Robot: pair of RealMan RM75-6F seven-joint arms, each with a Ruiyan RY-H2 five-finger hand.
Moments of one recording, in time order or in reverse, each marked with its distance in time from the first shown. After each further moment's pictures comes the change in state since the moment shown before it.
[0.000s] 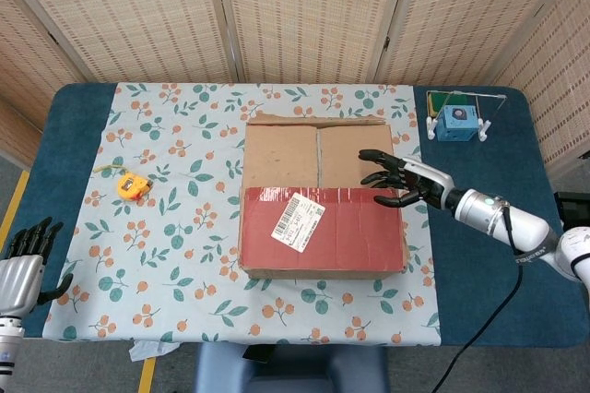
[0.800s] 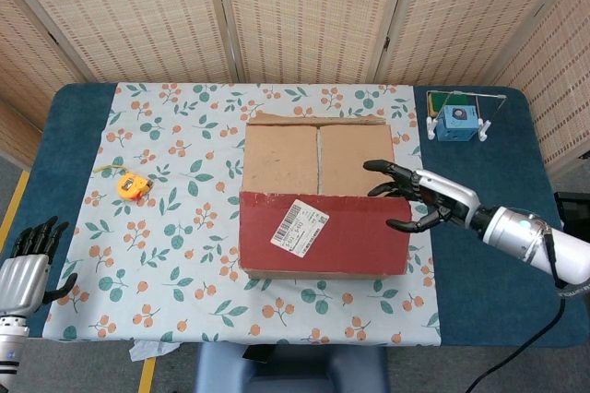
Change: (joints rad) left arm -0.005 -0.010 0.003 -0.008 0.012 0.009 0.032; right arm -0.214 0.229 0.099 -0.363 0.124 0.031 -0.059
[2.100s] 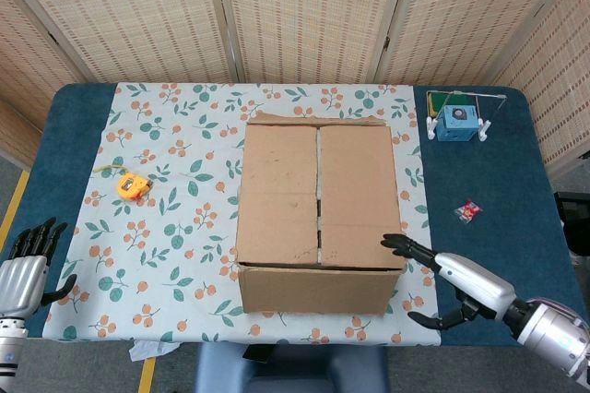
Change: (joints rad) left arm 0.006 0.013 0.002 -0.021 -0.004 0.001 -0.012; right arm -0.622 0.057 0.258 -0.524 -0.102 0.079 -0.407
